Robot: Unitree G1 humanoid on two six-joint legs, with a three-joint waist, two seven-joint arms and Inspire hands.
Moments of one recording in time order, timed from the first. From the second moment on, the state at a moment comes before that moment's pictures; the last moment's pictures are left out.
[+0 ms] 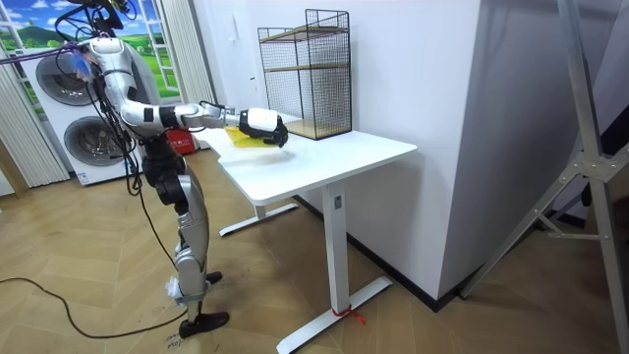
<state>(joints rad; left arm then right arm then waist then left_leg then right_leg) 0.31 0.22 0.14 0.93 0.47 0.20 -0.05 0.07 -0.37 -0.17 0.13 -0.55 0.18 0.13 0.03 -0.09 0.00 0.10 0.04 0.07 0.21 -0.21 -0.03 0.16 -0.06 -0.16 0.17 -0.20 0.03</state>
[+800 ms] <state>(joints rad) 0.30 0.22 0.11 0.97 0.46 0.15 -0.01 0.07 -0.37 -0.15 -0.14 -0.44 0.13 0.03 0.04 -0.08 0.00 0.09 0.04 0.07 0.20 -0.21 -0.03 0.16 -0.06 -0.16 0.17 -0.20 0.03</state>
